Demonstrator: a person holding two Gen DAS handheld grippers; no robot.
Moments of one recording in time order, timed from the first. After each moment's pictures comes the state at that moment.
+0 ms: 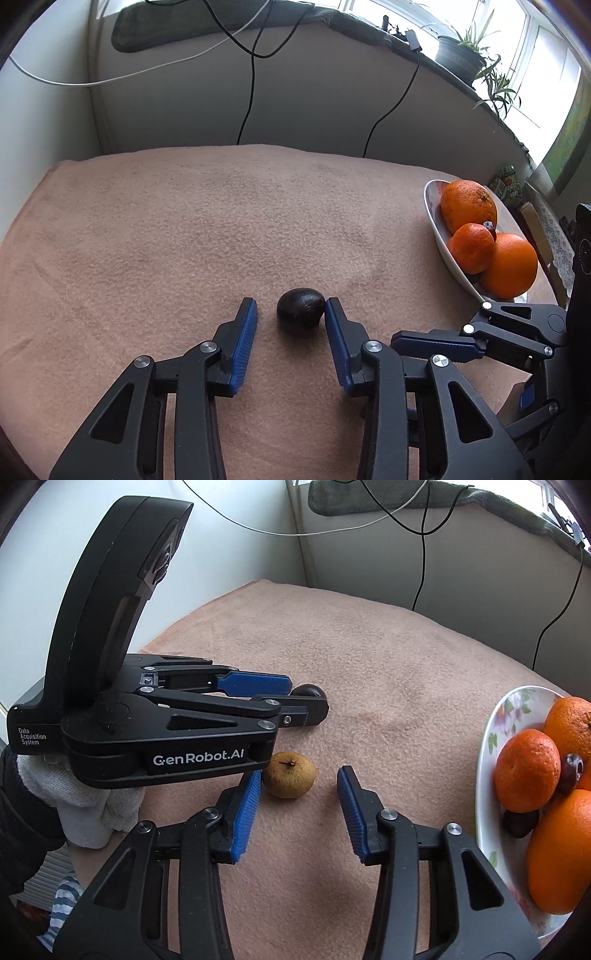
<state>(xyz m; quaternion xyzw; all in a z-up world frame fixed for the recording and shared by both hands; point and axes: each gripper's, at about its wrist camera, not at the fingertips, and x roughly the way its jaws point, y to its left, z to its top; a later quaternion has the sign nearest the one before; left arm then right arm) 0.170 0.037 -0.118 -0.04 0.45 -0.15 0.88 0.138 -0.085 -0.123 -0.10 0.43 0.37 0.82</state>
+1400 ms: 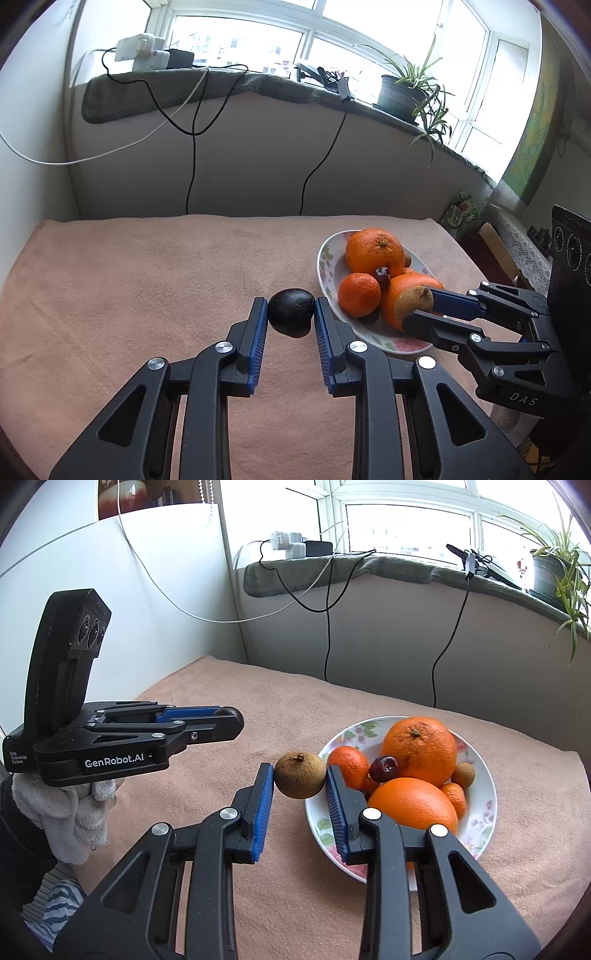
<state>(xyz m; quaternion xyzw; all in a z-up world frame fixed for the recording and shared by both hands) 0.138 -0.011 -0.054 -0.06 0.36 -0.20 0.91 0.112 -0.207 -0.044 -0.05 0.33 0.28 0.90</state>
